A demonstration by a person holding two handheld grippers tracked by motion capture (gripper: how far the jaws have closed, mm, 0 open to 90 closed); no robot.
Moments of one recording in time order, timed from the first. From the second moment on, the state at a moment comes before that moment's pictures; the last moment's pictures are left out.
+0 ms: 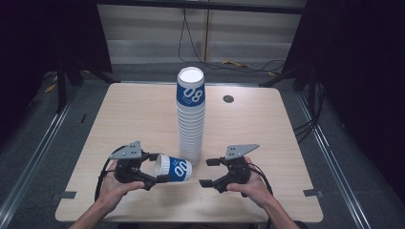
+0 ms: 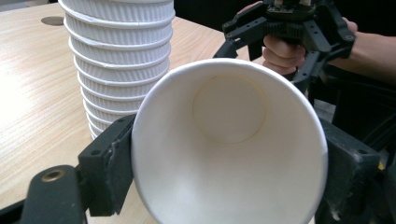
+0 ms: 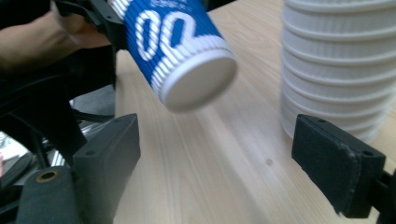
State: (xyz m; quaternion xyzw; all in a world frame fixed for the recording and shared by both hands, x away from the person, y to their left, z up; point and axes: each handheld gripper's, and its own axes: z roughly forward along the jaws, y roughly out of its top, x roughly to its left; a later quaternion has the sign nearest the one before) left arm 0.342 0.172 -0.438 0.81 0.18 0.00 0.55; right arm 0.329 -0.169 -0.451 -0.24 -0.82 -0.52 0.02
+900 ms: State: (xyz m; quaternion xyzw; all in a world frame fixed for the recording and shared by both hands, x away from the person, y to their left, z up) left arm 0.373 0.216 -0.414 0.84 0.26 0.07 0.46; right arm 0.328 -0.221 -0.453 -0.35 -0.79 -0.50 -0.10
